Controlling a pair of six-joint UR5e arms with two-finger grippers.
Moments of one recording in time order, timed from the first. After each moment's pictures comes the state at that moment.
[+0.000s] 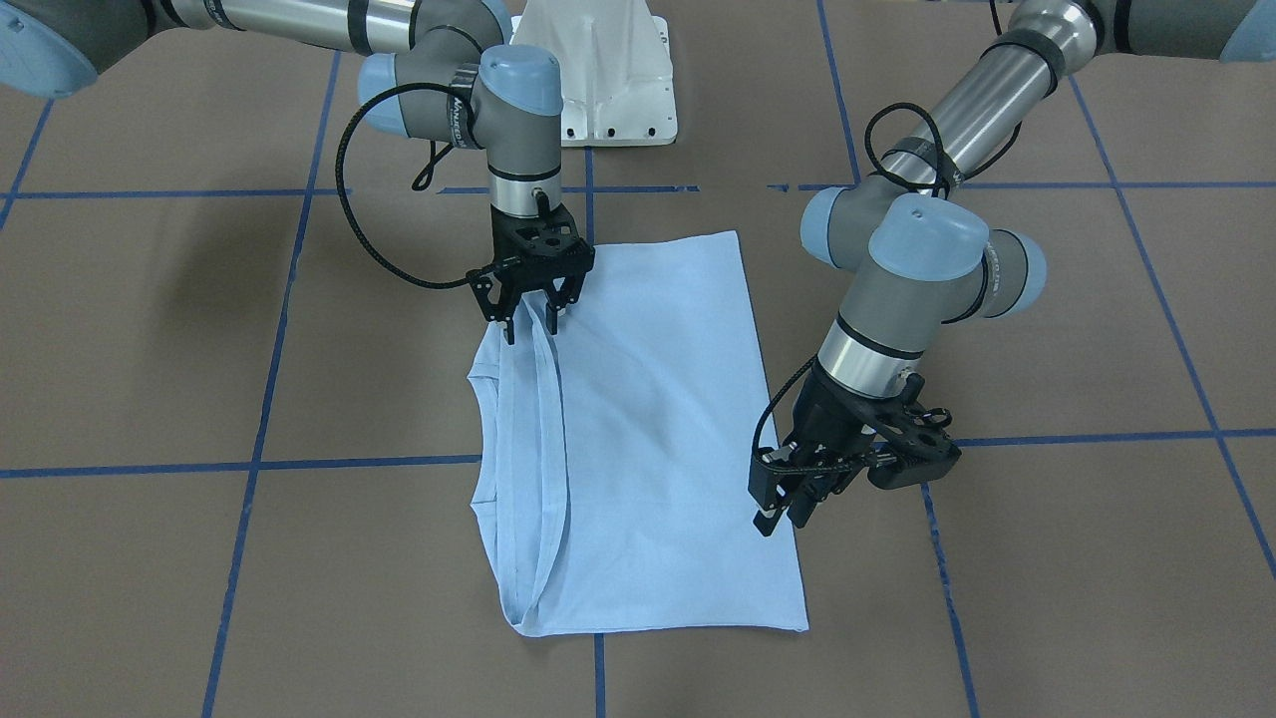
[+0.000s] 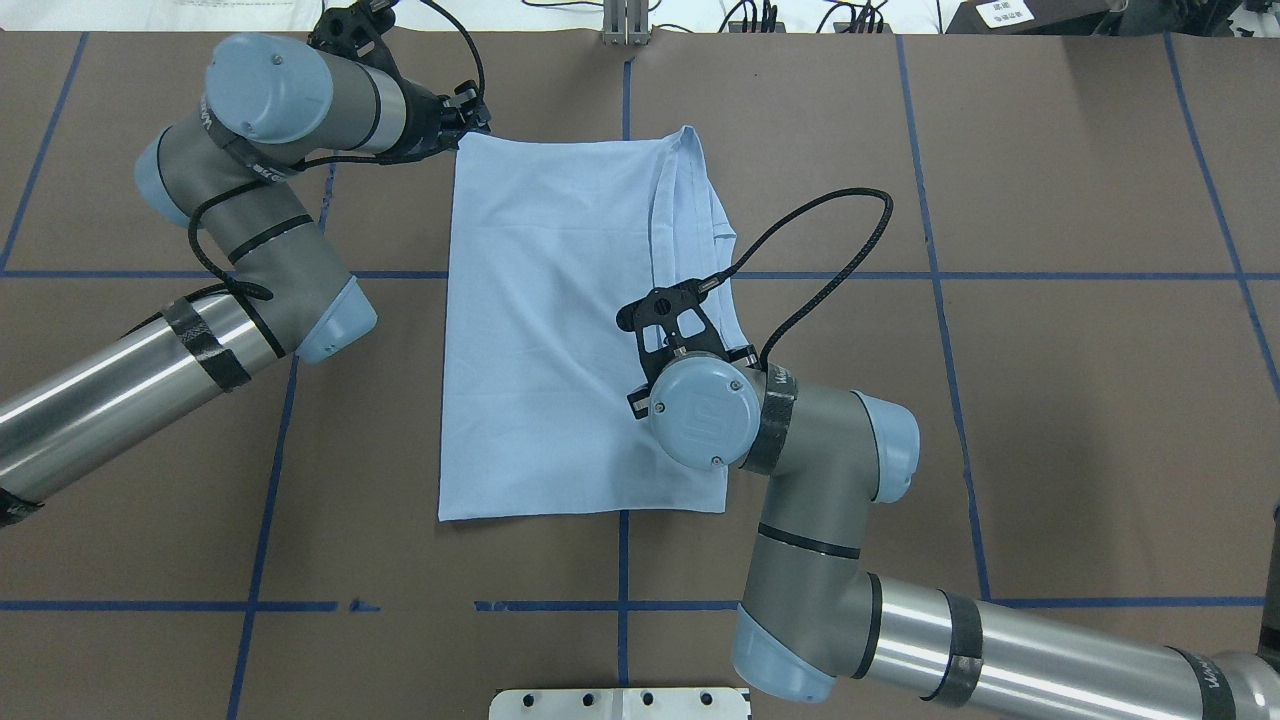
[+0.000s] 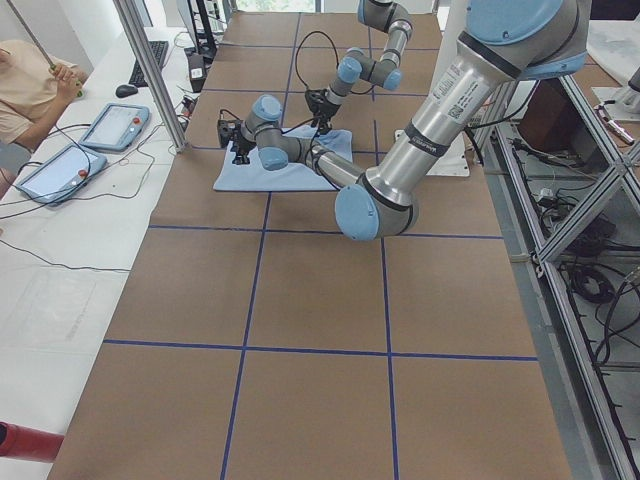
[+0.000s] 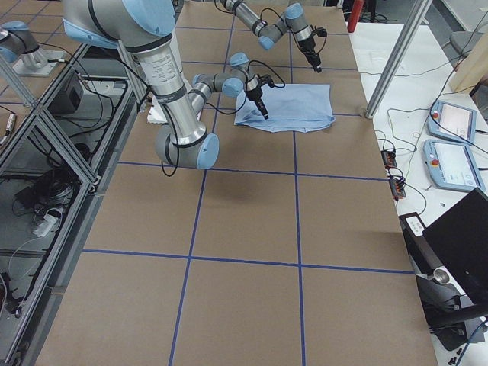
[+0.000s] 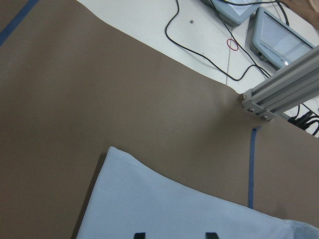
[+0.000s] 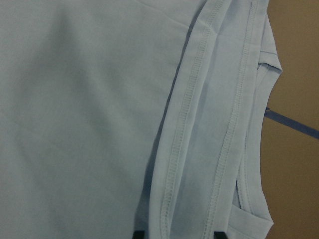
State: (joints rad) left arm -0.82 -2.27 -1.27 -2.35 -1.76 -1.49; right arm 0.36 -0.91 1.62 -1.49 1.39 0.94
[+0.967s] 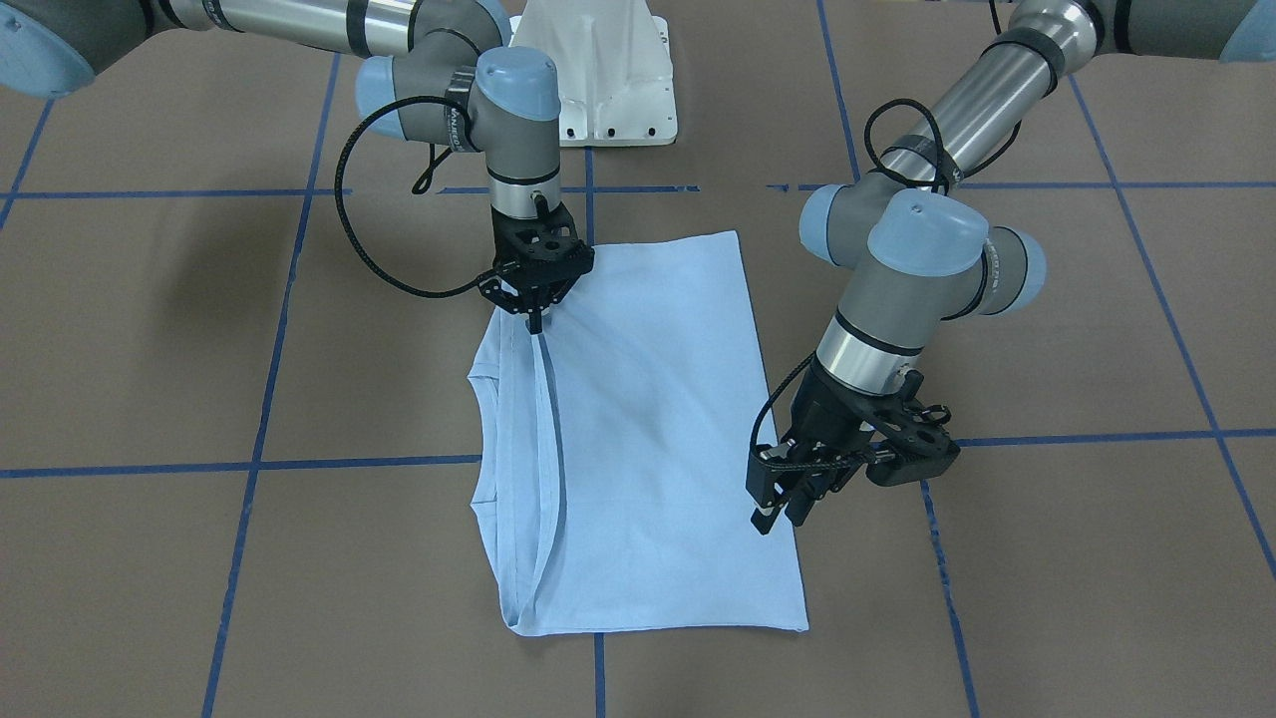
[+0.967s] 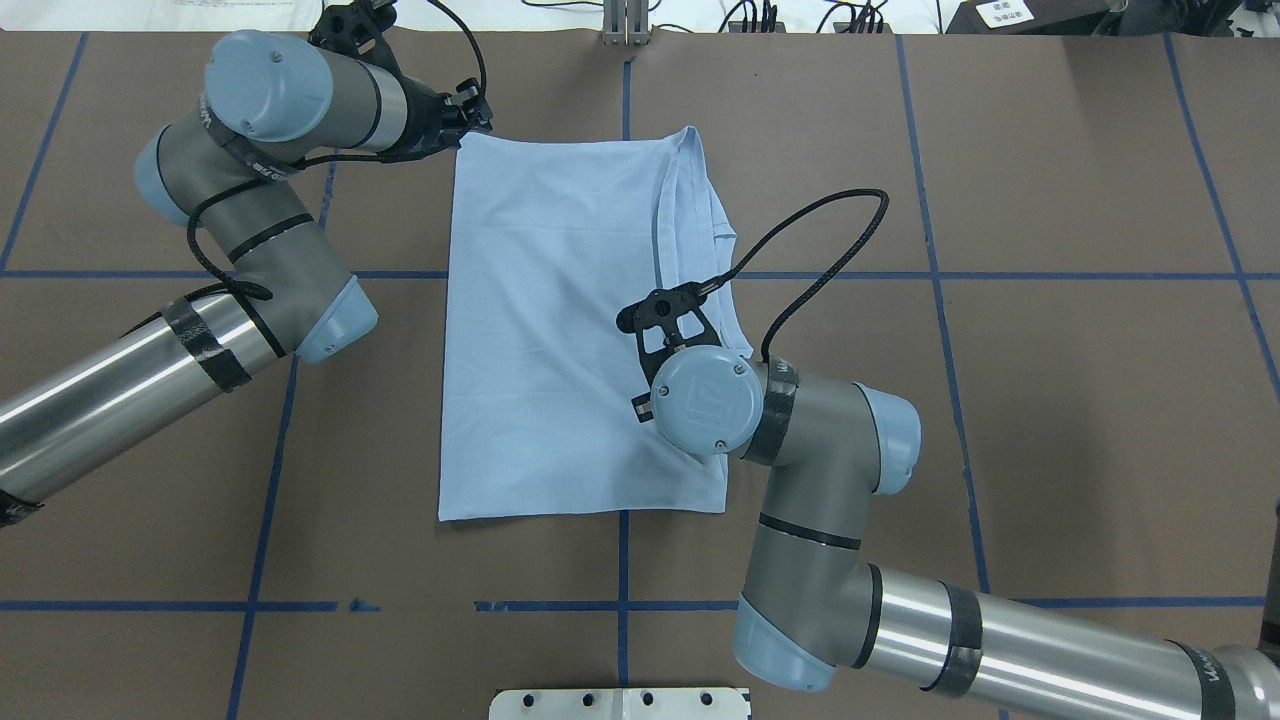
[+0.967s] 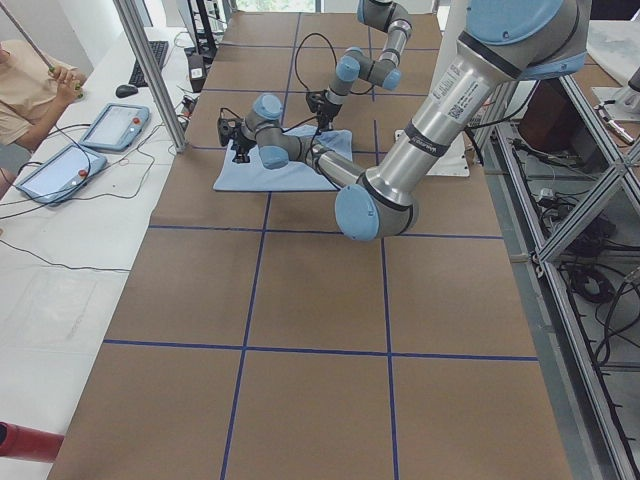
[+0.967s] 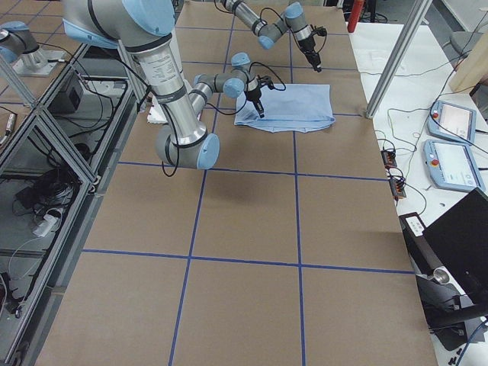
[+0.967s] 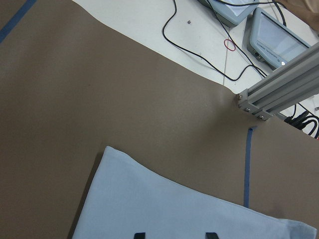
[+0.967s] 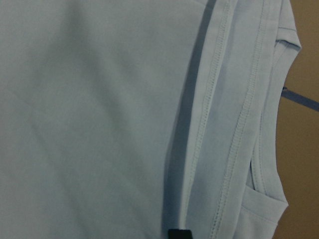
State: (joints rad) left arm -0.82 -2.27 -1.28 -2.34 -1.76 -1.49; right arm 0.38 -0.93 1.63 -1.48 1.49 0.93
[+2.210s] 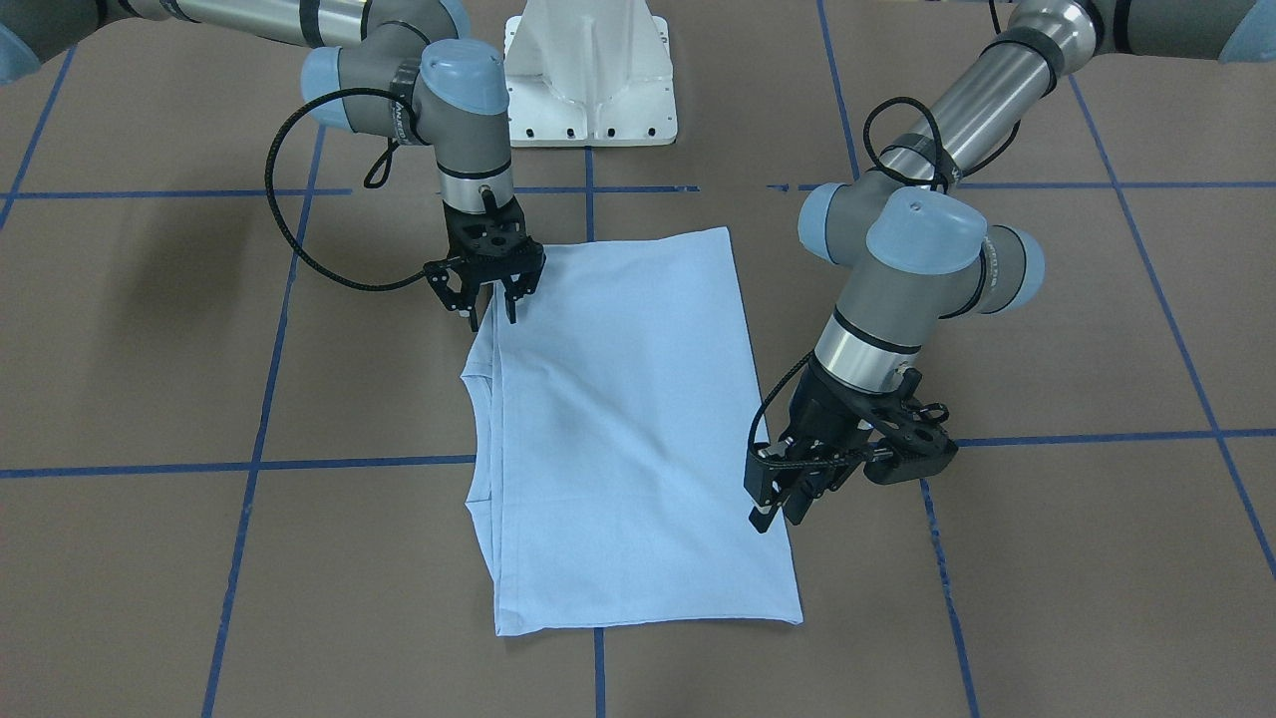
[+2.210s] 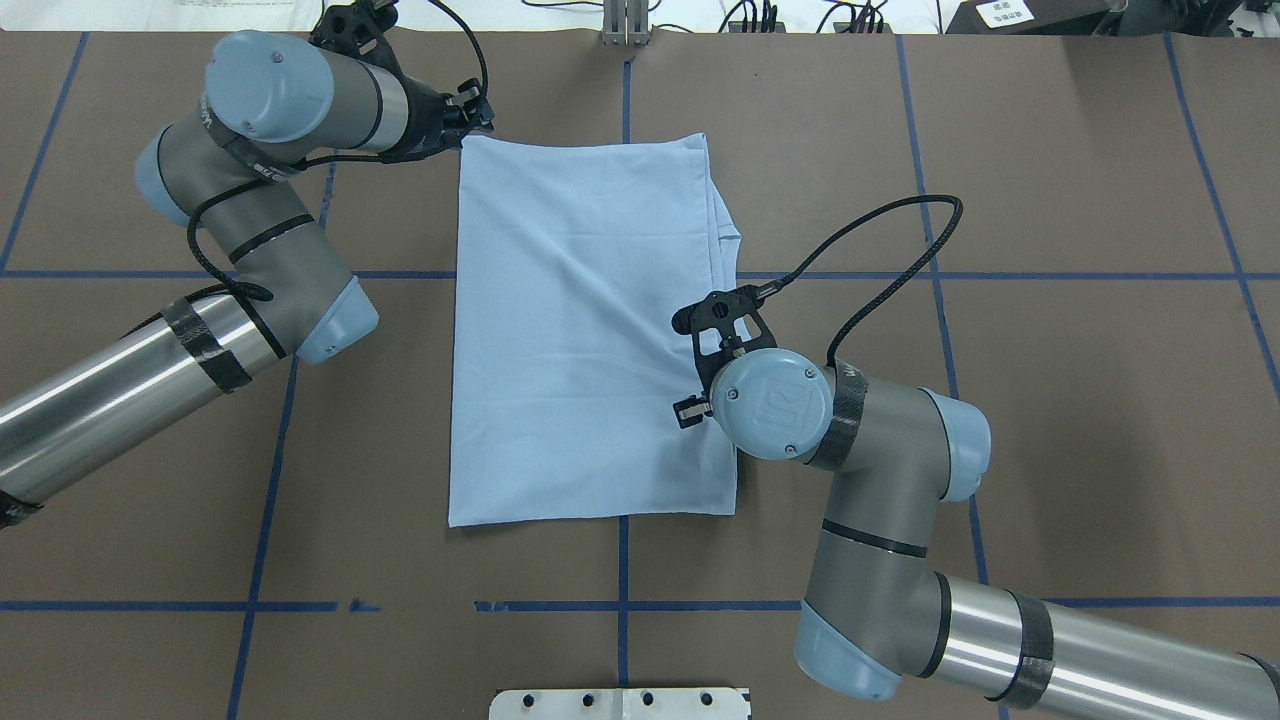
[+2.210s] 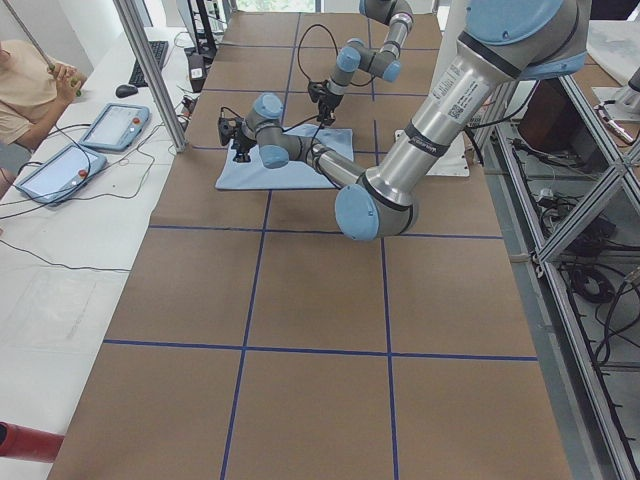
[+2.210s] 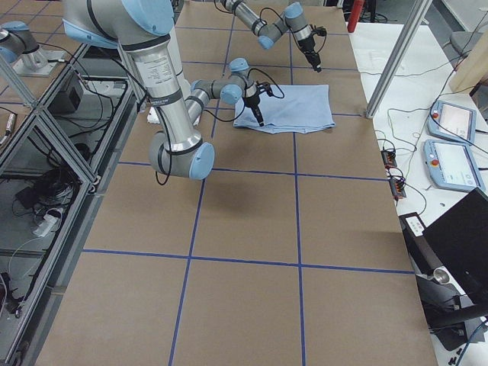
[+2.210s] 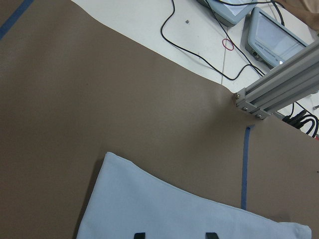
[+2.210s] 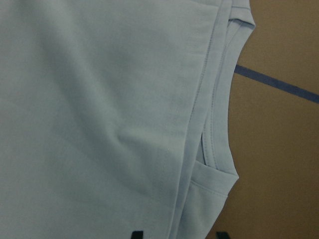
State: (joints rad) left arm -0.82 -2.27 -1.28 -2.34 -1.76 -1.49; right arm 0.39 -1.03 1.73 -1.48 1.49 0.97
